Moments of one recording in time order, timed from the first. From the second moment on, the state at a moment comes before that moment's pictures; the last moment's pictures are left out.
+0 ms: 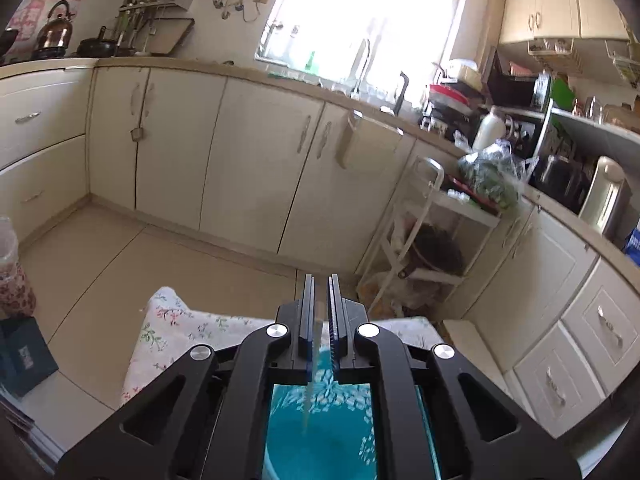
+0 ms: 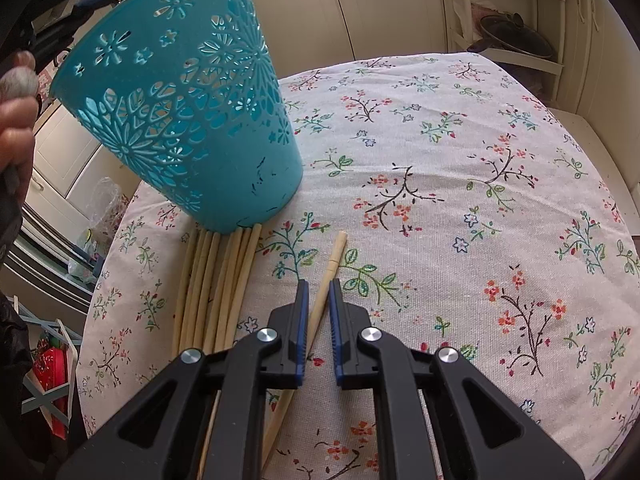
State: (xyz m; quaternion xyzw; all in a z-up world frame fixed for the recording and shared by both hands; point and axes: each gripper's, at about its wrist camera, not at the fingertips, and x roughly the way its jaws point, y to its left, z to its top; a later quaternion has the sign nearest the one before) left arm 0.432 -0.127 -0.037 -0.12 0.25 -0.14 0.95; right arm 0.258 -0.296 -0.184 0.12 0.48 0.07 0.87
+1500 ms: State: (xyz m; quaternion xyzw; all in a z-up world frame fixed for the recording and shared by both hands) left arm 0.321 -0.028 -0.199 -0.13 0.41 -0.04 0.90; right arm 0.209 -0.334 -0.078 0.30 0.32 0.16 0.88
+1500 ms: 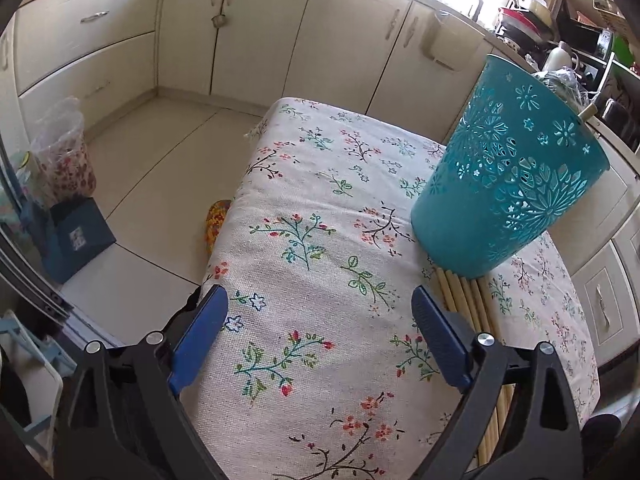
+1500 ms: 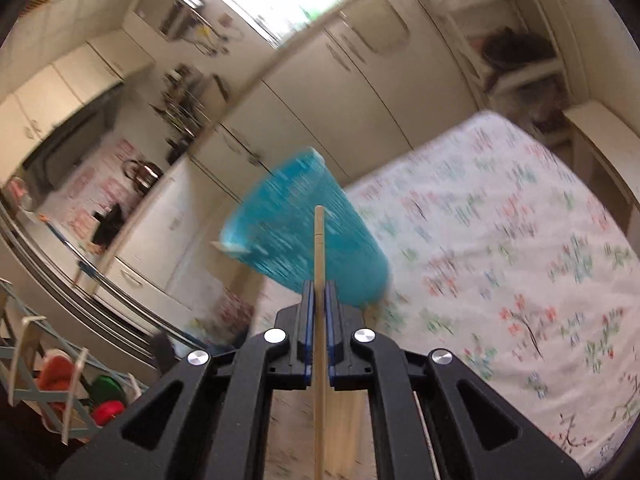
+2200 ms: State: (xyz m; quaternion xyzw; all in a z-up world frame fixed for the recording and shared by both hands) left arm 0.323 -0.019 -0.203 -0.16 0.41 -0.05 0.90; right arm 0.324 -0.268 -0.027 0.18 0.14 0.03 0.97
